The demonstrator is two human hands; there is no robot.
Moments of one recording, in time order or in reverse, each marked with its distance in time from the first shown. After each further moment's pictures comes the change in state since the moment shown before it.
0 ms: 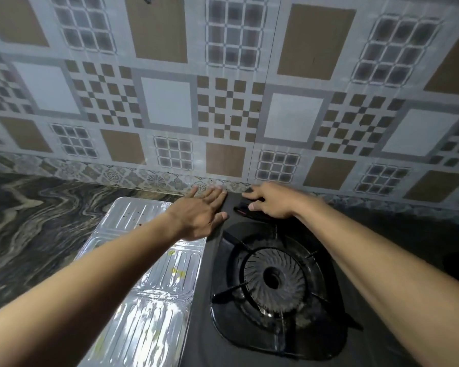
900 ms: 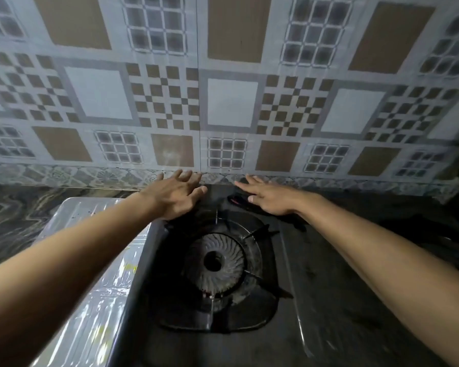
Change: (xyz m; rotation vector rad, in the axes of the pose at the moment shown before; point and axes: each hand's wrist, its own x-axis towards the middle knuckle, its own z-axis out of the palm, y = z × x) left_hand 0.032 0.070 -0.050 -0.131 -0.049 -0.143; right_hand -0.064 0.113 0.007 -0.015 -0.044 -0.029
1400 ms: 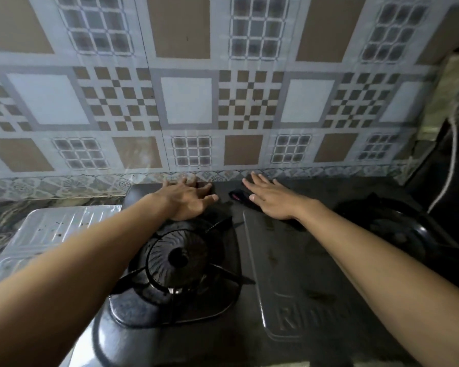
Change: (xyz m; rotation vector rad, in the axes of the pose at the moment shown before) left_hand 0.024 0.092 0.001 0.003 -0.169 0.026; right_hand -0.063 0.059 0.018 0.003 0.120 0.130
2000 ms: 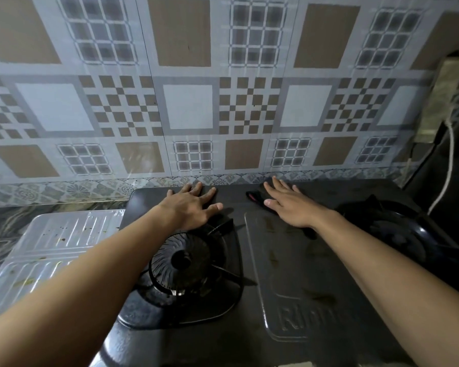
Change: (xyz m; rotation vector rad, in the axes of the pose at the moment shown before) left_hand -0.003 0.003 0.014 -0.009 0.047 0.027; right_hand -0.024 0.024 0.005 0.074 0.064 0.111
